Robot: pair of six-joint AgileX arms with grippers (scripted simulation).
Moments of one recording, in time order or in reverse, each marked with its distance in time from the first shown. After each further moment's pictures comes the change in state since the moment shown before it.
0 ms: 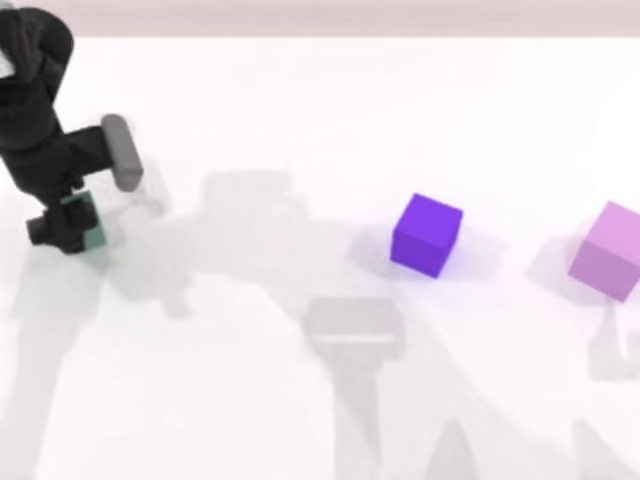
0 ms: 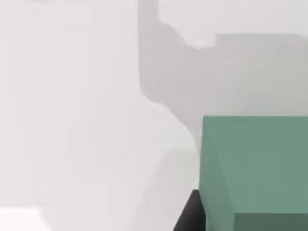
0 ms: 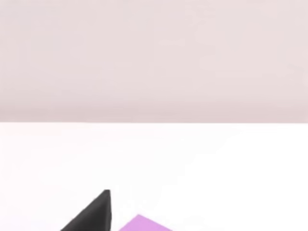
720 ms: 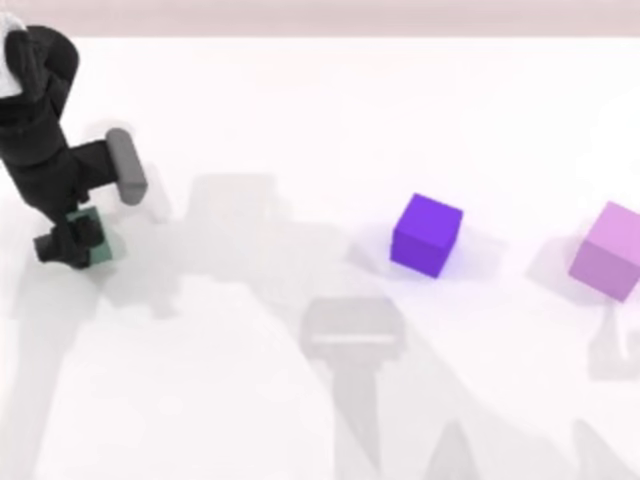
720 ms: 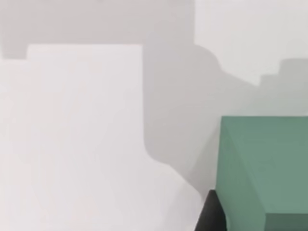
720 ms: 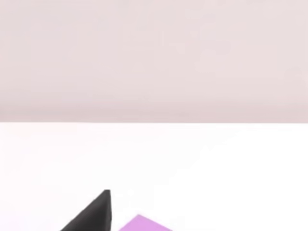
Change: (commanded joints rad) left arm -0.005 0.058 -0.052 0.104 -0.010 0.014; right arm 0.000 0.000 0.000 0.000 0.000 0.000
